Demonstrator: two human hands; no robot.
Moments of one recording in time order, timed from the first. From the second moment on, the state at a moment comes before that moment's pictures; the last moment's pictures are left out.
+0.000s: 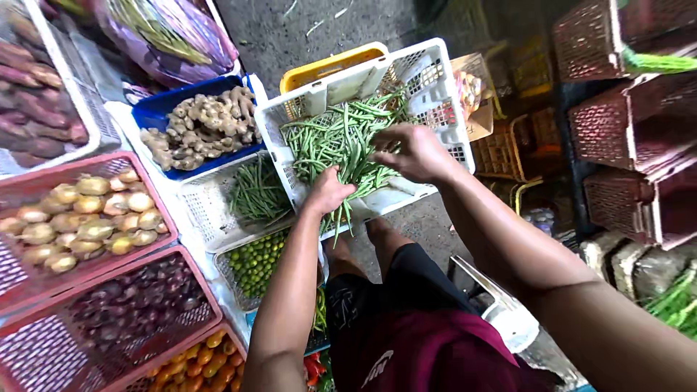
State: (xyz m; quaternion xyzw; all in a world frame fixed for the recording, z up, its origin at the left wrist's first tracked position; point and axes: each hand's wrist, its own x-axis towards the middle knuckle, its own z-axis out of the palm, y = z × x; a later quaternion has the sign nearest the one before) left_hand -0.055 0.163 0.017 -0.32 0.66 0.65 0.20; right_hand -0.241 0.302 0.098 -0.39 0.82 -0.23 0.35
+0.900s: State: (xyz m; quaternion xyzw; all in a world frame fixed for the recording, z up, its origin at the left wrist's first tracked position) left_hand -0.026 0.136 0.037 -0.25 0.49 0.81 0.18; right_hand -0.252 0.283 0.039 -0.10 0.65 -0.48 0.58
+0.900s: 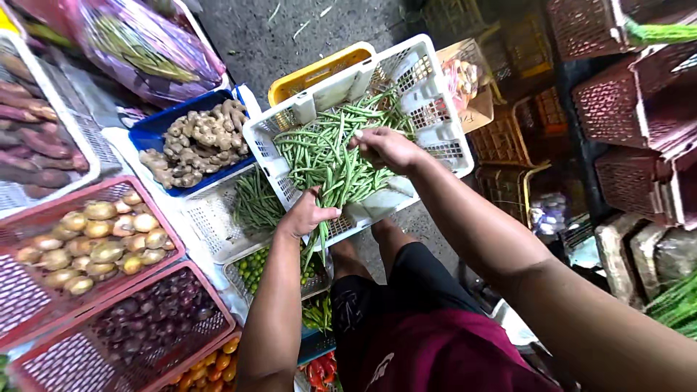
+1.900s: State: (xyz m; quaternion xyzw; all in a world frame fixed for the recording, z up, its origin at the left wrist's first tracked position) left_hand 0.146 0.046 -0.186 -0.64 0.61 0.40 0.23; right_hand -0.178 0.413 -0.016 -0.36 0.88 0.05 0.30
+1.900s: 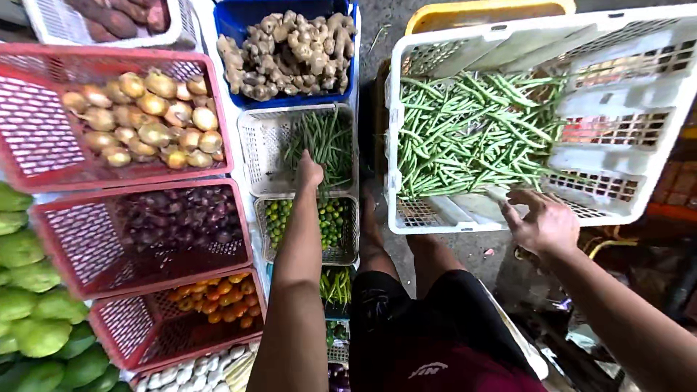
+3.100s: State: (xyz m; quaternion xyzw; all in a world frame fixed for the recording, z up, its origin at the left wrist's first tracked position) left_hand 0.128 0.092 -0.177 -0.70 0.63 0.31 0.14; right_hand -0.177 0.413 -0.017 -0.37 0.89 0.03 0.27
